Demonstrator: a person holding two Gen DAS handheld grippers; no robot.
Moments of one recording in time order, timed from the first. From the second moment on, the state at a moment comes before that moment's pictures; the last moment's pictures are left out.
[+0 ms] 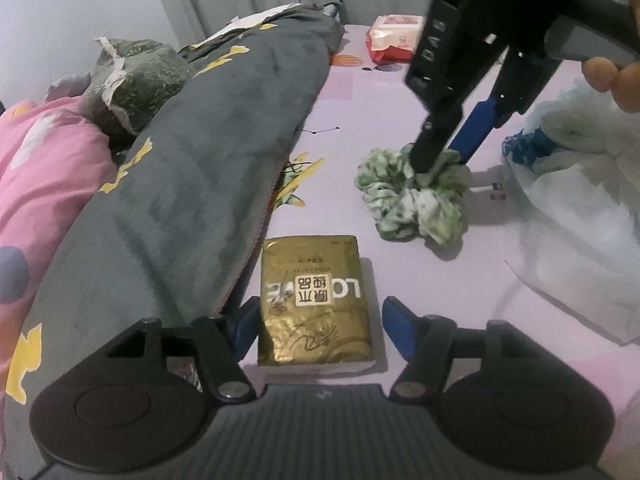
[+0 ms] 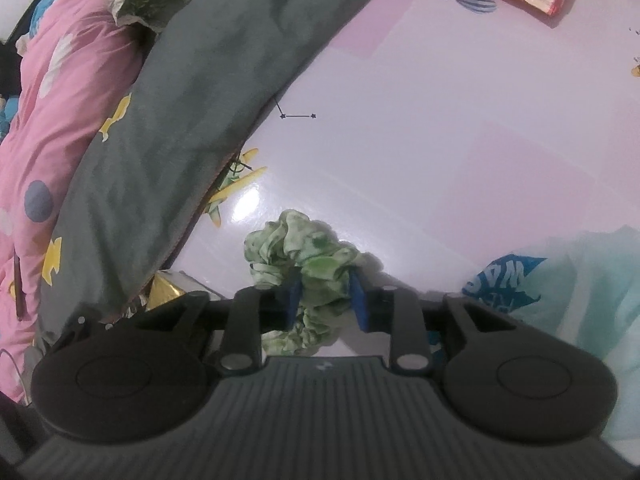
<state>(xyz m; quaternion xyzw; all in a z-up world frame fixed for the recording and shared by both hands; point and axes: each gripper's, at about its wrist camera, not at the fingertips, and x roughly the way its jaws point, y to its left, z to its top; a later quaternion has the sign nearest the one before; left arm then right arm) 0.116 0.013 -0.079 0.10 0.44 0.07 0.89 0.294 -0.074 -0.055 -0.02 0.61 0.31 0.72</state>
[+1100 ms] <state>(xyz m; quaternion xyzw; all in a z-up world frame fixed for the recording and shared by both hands) 0.099 -0.005 -0.018 0.10 0.34 0.04 0.94 0.259 -0.148 0.022 0.05 0.53 0.32 0.79</state>
